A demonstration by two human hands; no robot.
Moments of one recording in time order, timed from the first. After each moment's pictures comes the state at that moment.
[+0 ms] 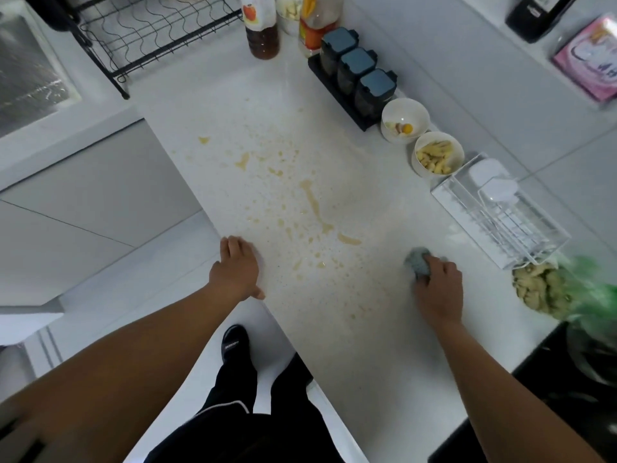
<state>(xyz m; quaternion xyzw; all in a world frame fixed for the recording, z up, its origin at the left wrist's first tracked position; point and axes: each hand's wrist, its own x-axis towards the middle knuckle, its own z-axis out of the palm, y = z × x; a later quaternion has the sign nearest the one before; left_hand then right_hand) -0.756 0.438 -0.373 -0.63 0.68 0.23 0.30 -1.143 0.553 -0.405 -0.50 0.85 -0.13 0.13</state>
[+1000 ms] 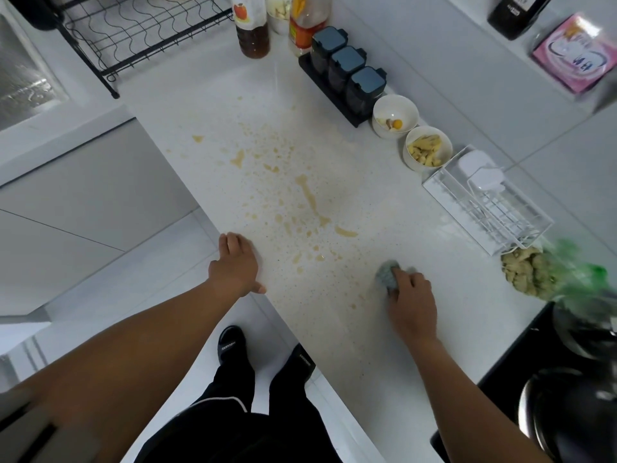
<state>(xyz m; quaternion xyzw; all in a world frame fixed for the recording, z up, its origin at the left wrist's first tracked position) -0.750 0.441 -0.372 -0.62 0.69 0.23 0.30 -1.078 0.593 -0.395 -0.54 0.83 -0.08 0.13</state>
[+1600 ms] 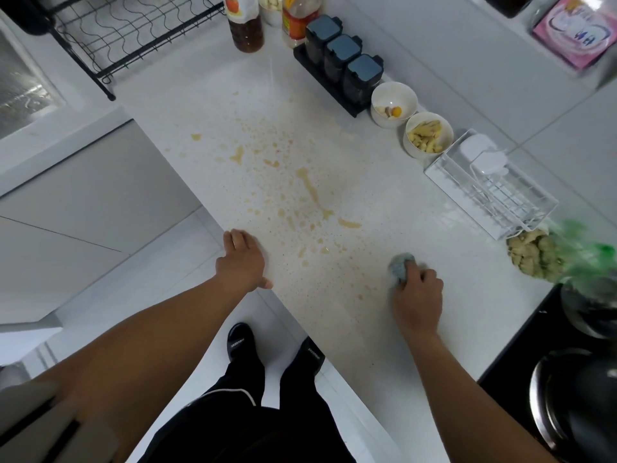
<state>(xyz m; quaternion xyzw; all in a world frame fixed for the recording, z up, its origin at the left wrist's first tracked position) -0.753 0.441 -0.366 -0.61 0.69 0.23 0.32 -1.056 0.602 -0.397 -0.45 0.88 -0.11 0.10</state>
